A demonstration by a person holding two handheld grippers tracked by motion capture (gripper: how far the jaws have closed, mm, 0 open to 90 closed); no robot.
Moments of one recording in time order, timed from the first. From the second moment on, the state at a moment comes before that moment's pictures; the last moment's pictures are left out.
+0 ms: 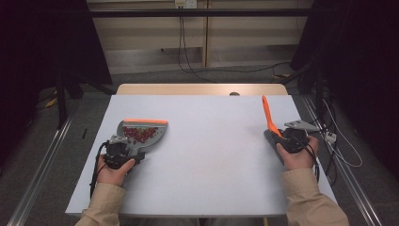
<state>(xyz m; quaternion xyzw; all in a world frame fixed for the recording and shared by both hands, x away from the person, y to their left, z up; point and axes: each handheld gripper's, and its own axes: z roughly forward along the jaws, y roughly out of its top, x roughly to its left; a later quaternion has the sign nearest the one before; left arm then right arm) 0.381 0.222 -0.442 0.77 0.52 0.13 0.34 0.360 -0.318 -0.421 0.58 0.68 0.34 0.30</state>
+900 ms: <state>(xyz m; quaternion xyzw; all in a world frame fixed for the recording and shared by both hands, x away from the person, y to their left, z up) 0.378 0.221 -0.439 0.77 0.51 0.12 0.37 0.369 -0.284 -0.433 0.58 0.68 0.37 0.25</state>
